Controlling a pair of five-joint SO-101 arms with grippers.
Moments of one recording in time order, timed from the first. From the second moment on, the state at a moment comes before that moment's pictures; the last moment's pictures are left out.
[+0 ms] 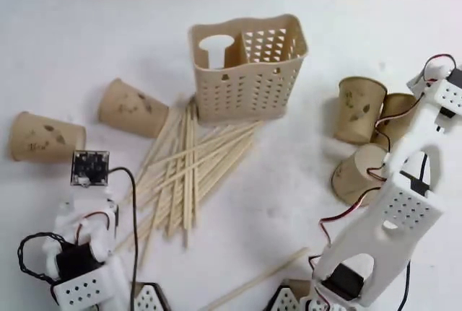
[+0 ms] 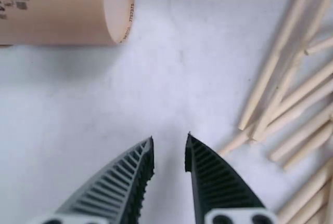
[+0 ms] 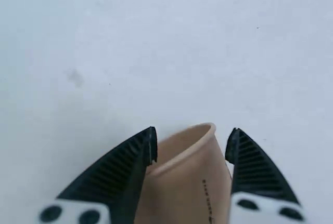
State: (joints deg) left arm -28.4 -101.7 97.2 69.6 -21.0; right arm 29.5 38.6 -36.1 65.1 -21.8
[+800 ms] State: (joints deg) left arm -28.4 -101.7 97.2 69.6 -21.0; right arm 37.1 43.5 -46.2 84.8 1.3
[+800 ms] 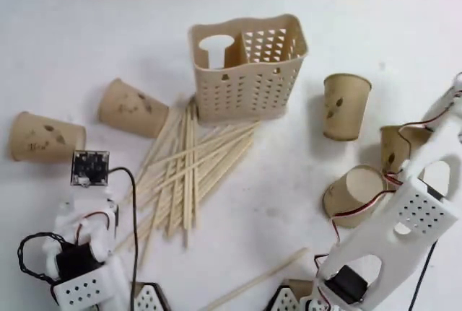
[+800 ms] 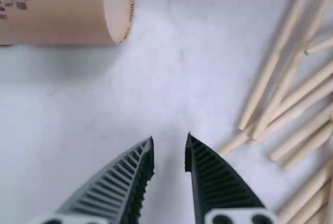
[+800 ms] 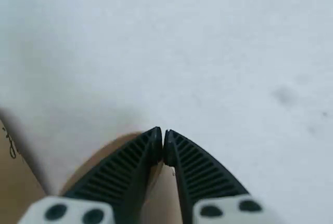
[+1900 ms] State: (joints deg) left arm -28.4 -101.7 97.2 69.6 -21.0; right arm 34.3 56.9 -74.8 96.9 -10.0
